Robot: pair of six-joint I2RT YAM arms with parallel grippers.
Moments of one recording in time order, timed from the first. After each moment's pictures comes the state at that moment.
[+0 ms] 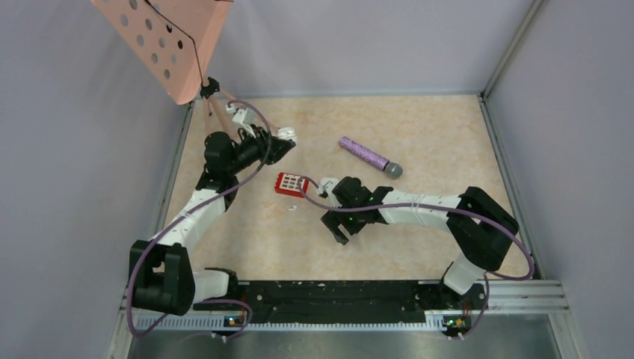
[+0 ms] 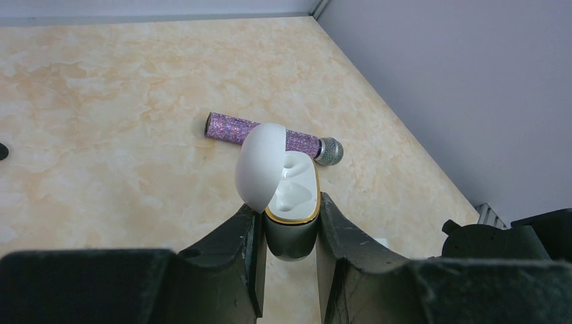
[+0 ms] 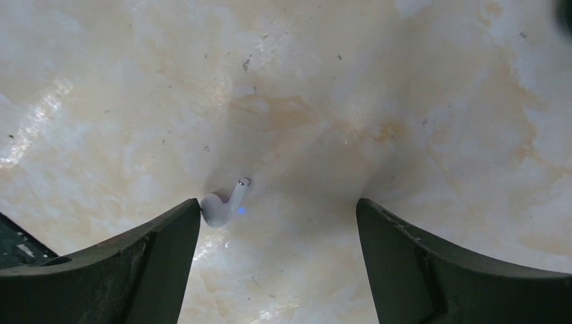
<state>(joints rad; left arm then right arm) -0.16 1.25 0.77 0.43 0.67 -0.49 0.92 1.64 0.93 -0.38 -0.06 0.10</state>
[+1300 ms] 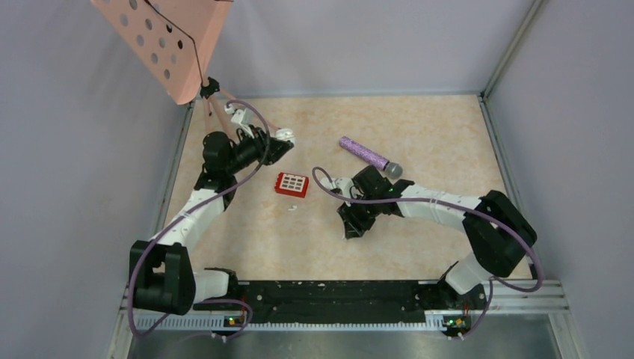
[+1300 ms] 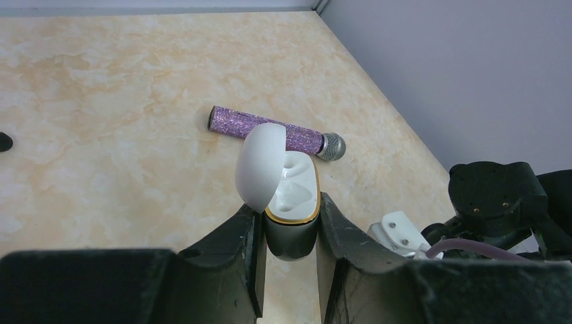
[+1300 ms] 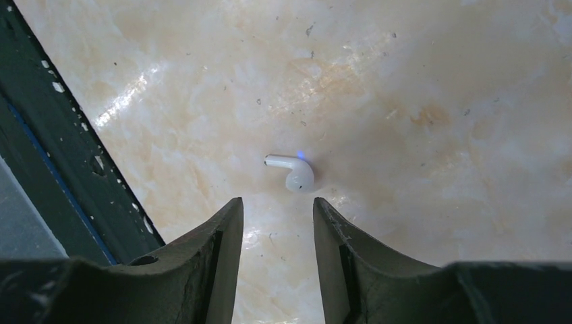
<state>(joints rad) -0.14 1.25 0.77 0.42 0.69 -0.49 0.76 1.53 0.86 -0.39 -0.43 -0.08</state>
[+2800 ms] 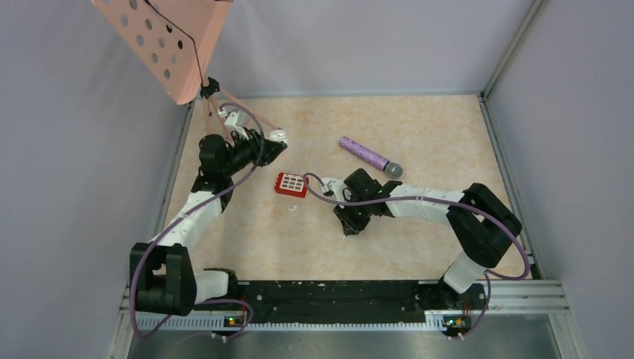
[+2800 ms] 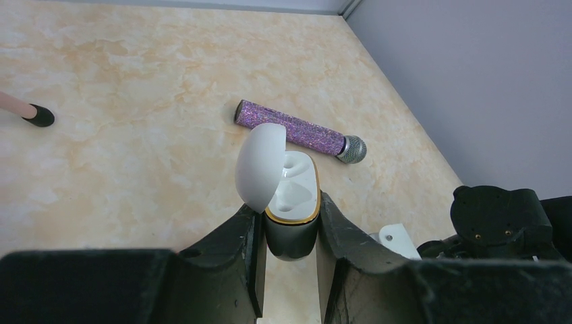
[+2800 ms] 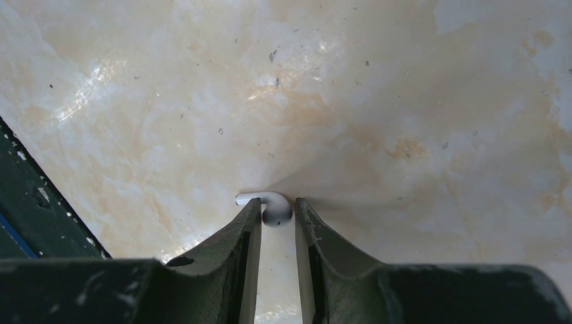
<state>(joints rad) -0.09 1.24 0.74 0.41 0.66 -0.49 0.80 1.64 0.89 -0.34 -0.32 -0.09</state>
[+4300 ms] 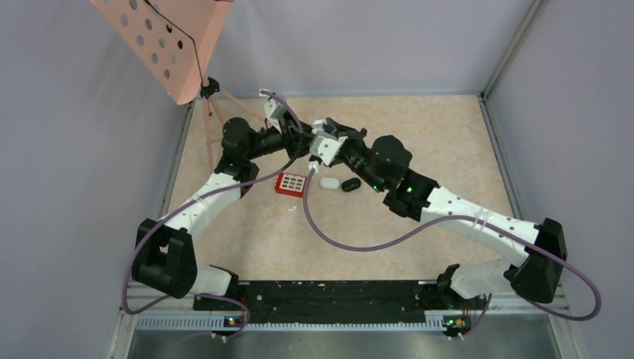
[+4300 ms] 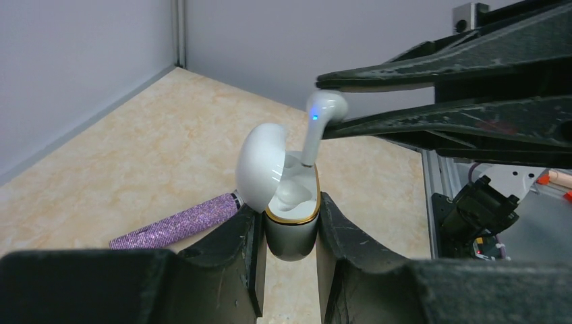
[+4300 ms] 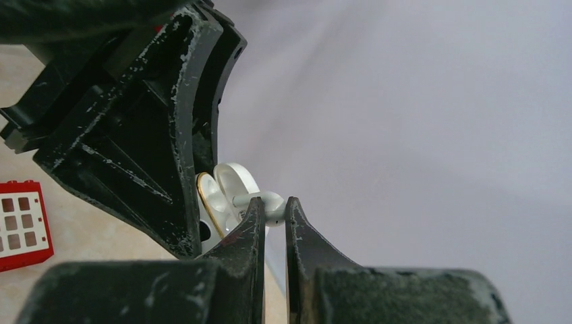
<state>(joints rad) -0.35 1.39 0.97 0.64 0.91 -0.39 0.97 1.29 1.14 0.25 0.19 -0.92</state>
